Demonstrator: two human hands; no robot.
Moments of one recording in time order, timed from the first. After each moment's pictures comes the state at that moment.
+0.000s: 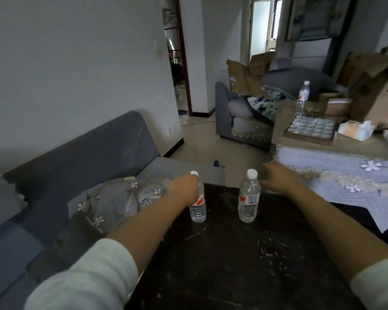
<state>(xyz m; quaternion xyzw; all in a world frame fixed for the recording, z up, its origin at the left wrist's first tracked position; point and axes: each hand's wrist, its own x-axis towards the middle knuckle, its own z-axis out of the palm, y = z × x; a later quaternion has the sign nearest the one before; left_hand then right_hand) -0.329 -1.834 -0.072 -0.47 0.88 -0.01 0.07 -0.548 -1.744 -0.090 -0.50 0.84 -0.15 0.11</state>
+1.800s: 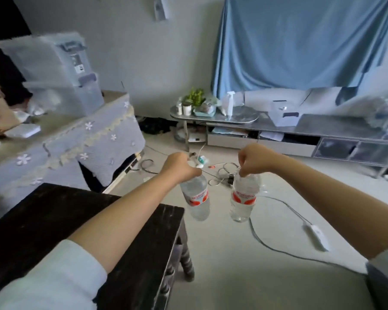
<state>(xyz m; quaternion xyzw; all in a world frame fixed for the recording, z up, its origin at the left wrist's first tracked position) -0.355 -1.313 -0.060 0.23 0.93 0.25 0.12 -0.272 -1.144 -0.044 0.14 0.98 -0.12 0.08</state>
